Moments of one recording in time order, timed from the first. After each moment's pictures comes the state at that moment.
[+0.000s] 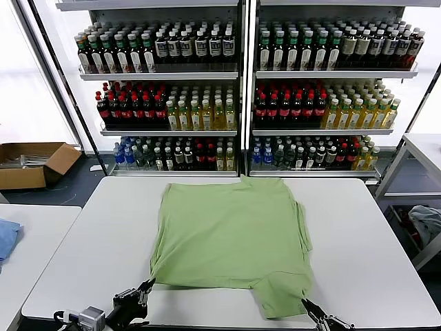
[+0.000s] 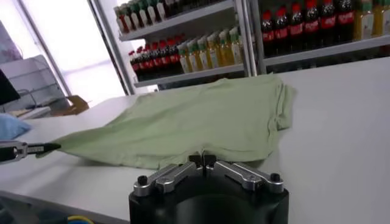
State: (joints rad) left arm 1.78 -1.14 -0.61 -2.28 -0.36 0.51 0.06; right arm -2.09 1.19 0.83 2.27 0.64 -0.09 -0.42
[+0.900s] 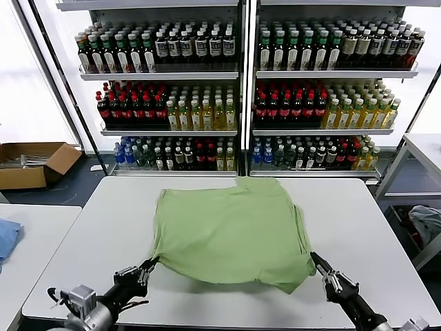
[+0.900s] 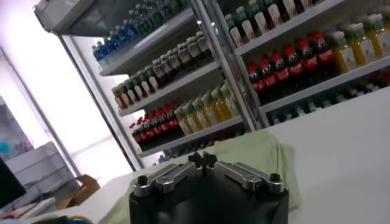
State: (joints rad) left arm 1.60 -1.04 -0.62 -2.26 -0.52 0.55 0.13; right arm -1.66 1.11 0.73 2.11 0.90 -0.14 -0.30
